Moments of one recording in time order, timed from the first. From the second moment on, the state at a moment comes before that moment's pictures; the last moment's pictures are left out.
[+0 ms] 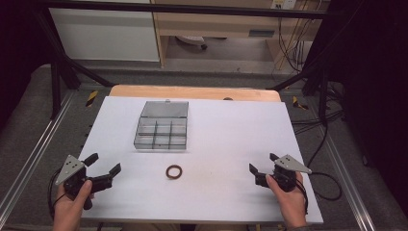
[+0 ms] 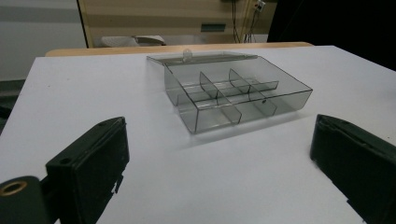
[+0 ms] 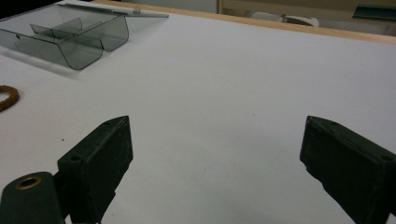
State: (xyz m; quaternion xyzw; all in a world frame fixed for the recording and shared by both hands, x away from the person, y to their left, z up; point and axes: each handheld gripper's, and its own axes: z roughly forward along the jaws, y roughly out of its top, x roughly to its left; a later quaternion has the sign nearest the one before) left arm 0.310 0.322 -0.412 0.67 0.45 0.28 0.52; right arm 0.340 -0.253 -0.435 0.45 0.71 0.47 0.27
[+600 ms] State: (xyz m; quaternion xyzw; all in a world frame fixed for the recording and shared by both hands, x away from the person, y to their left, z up) left arm 0.307 0.330 -0.408 0.66 0.45 0.30 0.52; right arm 0.334 -0.249 -0.425 0.43 0.70 0.50 0.28
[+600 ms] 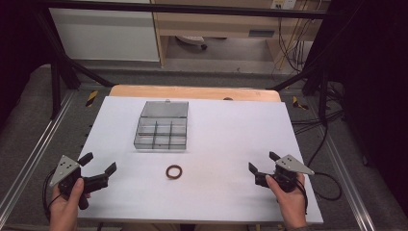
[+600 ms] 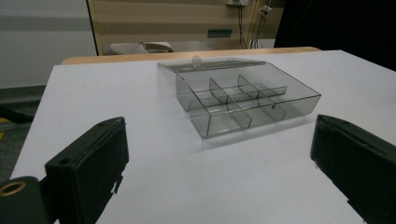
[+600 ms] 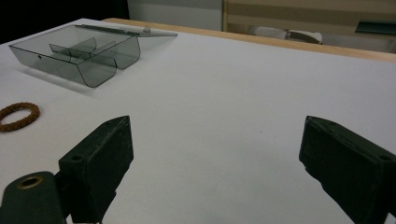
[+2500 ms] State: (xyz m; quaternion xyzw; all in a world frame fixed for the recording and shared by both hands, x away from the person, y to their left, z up) left arm 0.307 0.325 -0.411 0.69 0.44 0.29 0.50; right arm 0.357 -0.123 -0.376 0.32 0.79 0.48 0.22
